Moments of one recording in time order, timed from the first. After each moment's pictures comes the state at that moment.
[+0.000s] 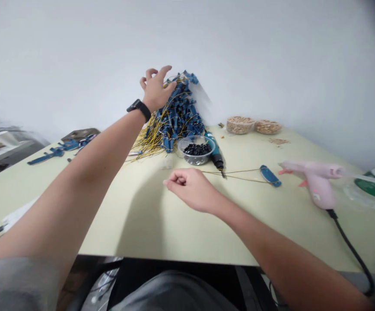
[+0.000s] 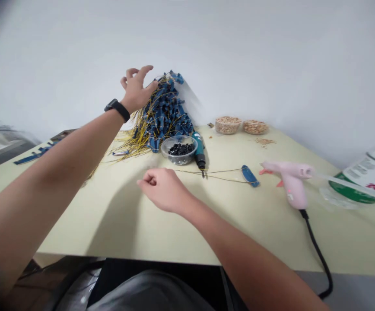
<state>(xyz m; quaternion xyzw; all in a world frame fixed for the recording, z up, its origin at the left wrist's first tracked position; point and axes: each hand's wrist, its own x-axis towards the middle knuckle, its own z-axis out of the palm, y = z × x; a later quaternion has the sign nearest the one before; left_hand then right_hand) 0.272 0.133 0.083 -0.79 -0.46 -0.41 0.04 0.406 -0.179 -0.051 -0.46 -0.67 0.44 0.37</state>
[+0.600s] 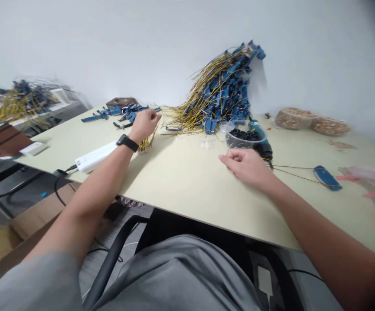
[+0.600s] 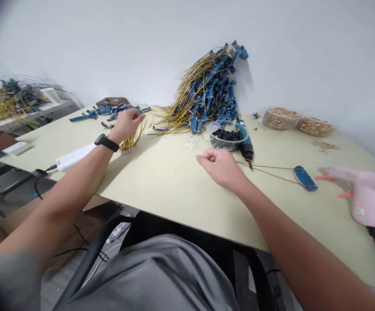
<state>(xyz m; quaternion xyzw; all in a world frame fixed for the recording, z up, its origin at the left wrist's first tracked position) 0.039 0.001 -0.049 -0.70 -0.62 -0.35 0.00 0.417 -0.167 -0.060 -0.58 -0.69 0.29 0.32</state>
